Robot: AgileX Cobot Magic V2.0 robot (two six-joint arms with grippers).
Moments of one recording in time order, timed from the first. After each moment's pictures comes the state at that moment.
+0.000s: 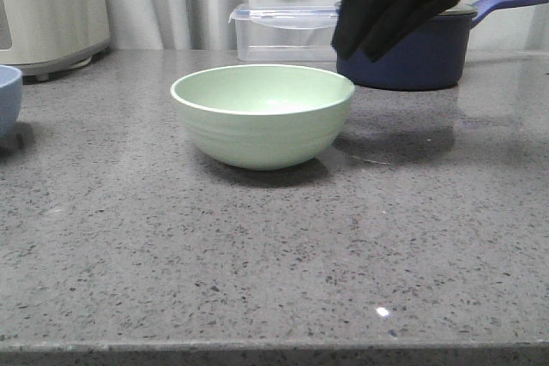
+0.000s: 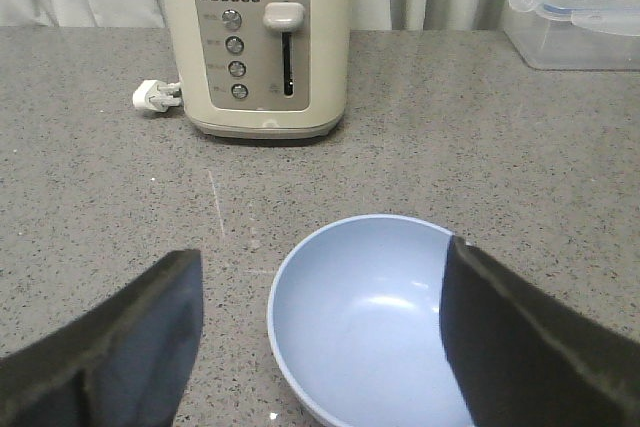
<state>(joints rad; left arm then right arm) 0.00 0.56 -0.64 -0.06 0.51 0.00 0.50 1.50 -1.27 0.24 0.83 0.00</state>
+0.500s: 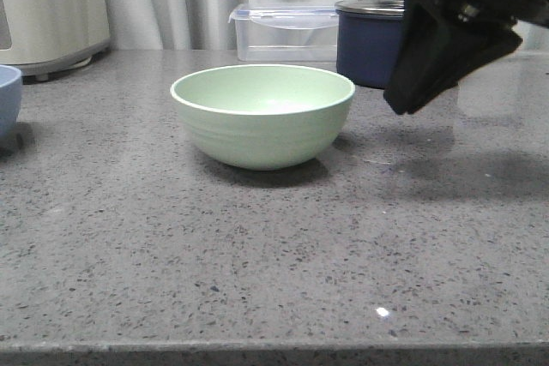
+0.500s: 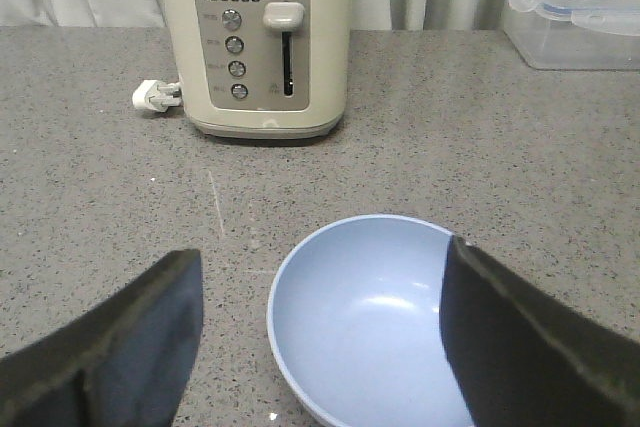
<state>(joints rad) 0.00 0.56 -0.64 -0.06 0.51 0.00 0.50 1.39 -1.04 0.27 0.77 0.00</state>
